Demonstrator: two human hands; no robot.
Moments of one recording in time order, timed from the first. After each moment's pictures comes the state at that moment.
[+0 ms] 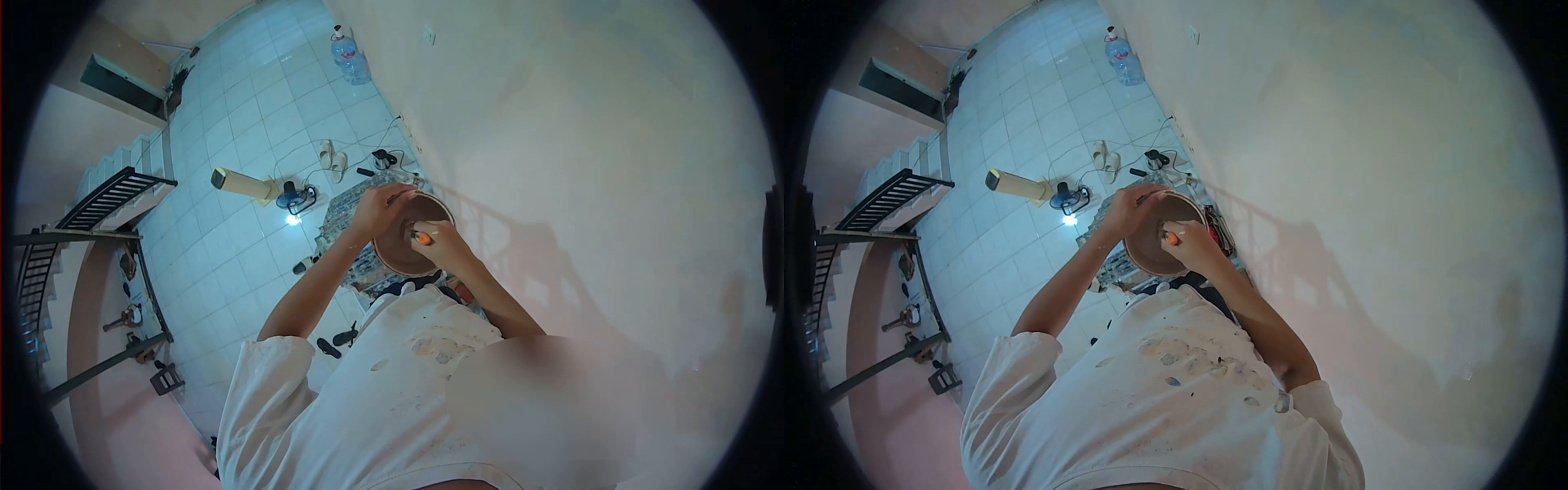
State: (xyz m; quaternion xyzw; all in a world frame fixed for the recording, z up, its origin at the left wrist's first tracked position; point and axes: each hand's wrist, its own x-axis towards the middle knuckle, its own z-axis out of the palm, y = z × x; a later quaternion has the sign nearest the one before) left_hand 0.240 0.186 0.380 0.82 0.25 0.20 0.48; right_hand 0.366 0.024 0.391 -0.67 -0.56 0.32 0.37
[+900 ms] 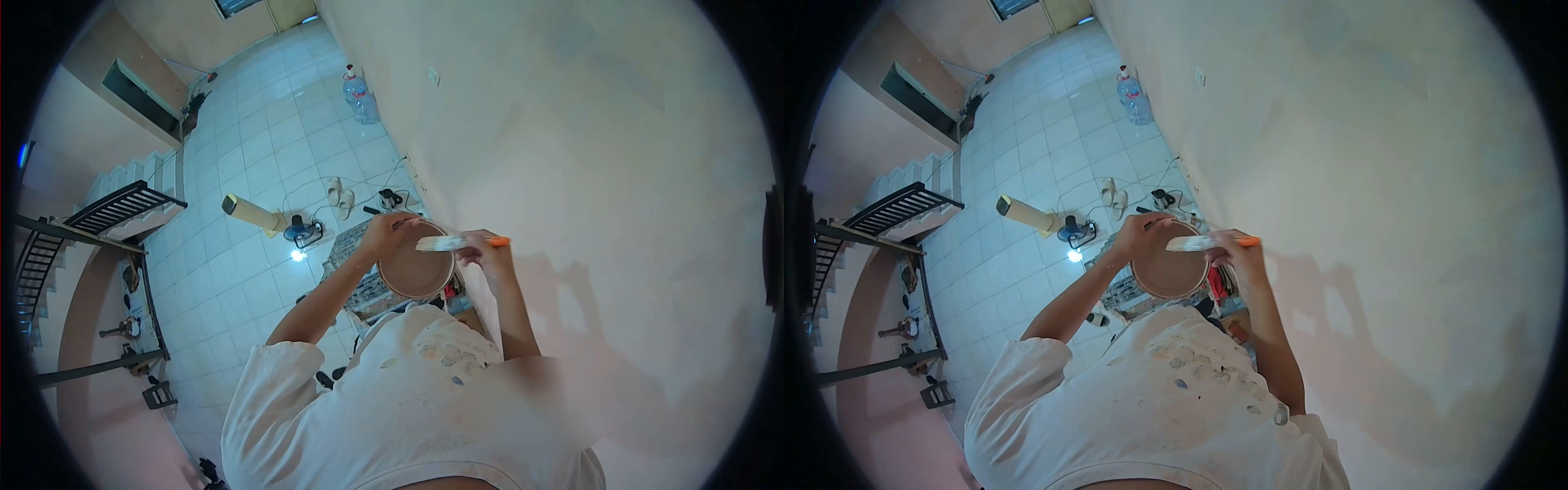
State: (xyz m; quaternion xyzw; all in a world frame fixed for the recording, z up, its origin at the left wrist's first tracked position) left_hand 0.240 0.190 0.366 0.80 0.27 0.16 0.50; right_hand 0.412 -0.009 0.435 -0.57 -0.17 0.47 0.65
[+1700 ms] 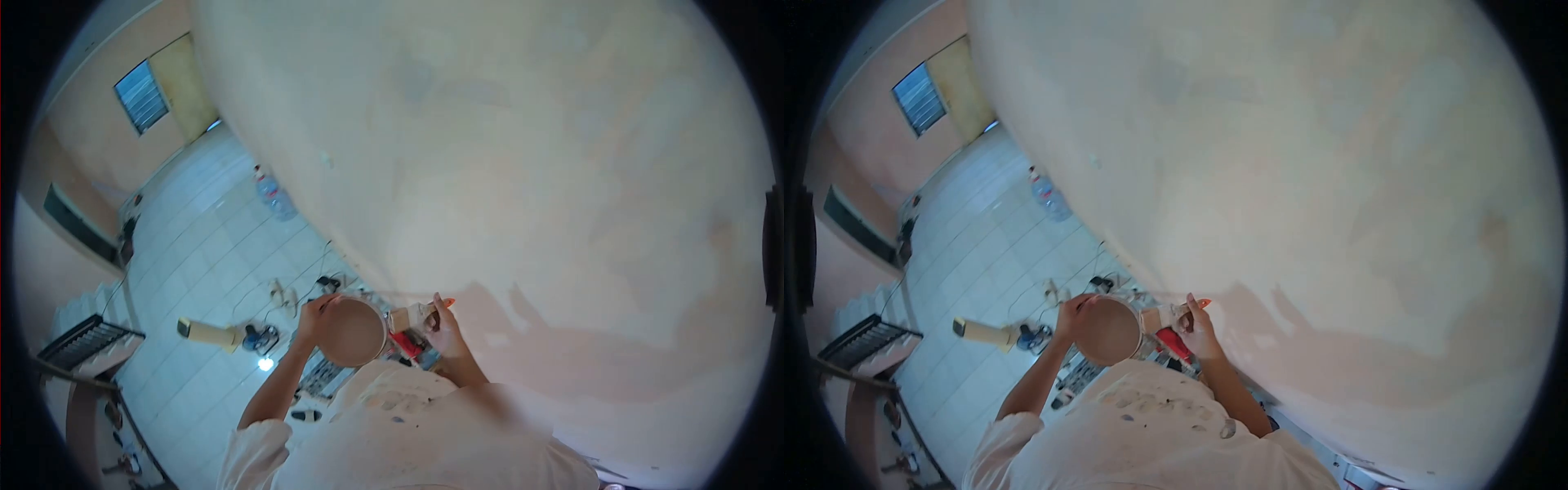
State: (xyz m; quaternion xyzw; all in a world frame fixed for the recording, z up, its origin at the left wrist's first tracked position) left_hand 0.238 0.197 0.362 0.81 0.25 0.19 0.50; right_hand 0.412 -0.076 0.350 -0.36 0.05 0.42 0.83
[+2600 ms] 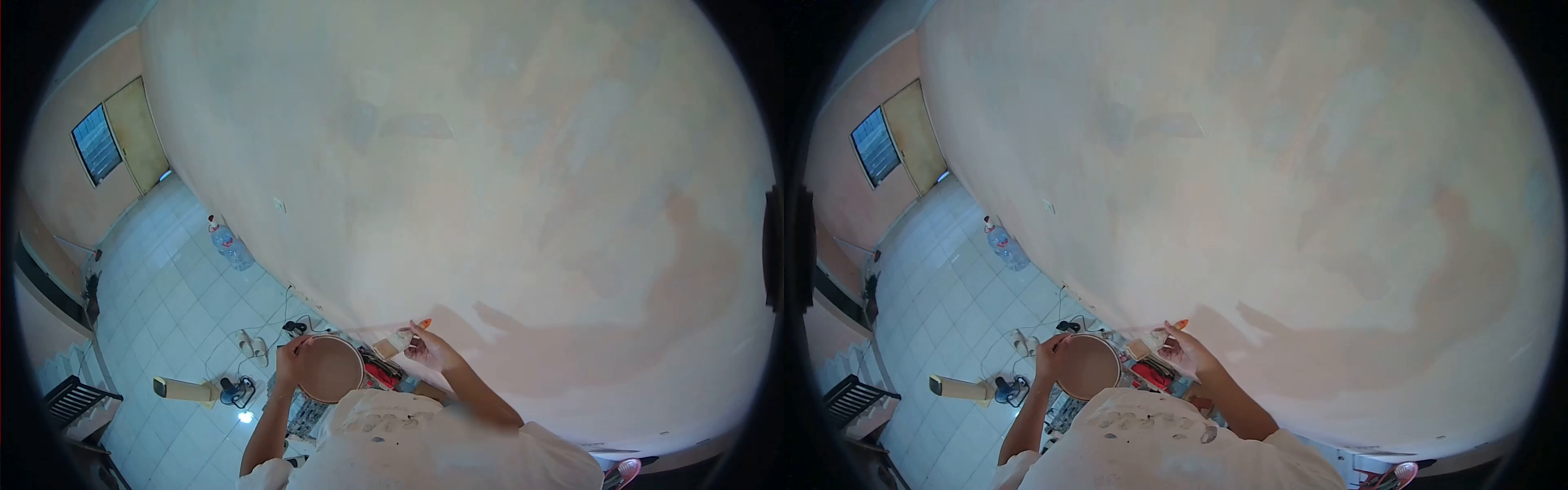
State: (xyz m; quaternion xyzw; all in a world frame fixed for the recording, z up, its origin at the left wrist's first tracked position) left_hand 0.238 0.204 0.349 0.81 0.25 0.21 0.49; right_hand 0.437 -0.107 0.371 -0.41 0.05 0.51 0.76
